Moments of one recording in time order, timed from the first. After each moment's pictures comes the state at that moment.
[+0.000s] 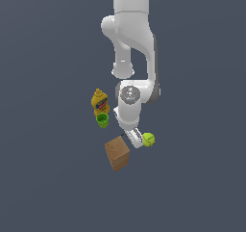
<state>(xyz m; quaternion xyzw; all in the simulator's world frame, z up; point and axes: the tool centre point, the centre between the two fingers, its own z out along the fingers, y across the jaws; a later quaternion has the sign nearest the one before) 0.007 0.024 0.028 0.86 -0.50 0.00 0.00</state>
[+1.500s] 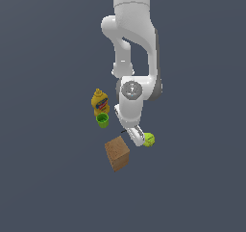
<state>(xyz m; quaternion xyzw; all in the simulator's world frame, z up) 0.007 0.029 0.048 0.86 -0.50 0.00 0.00</state>
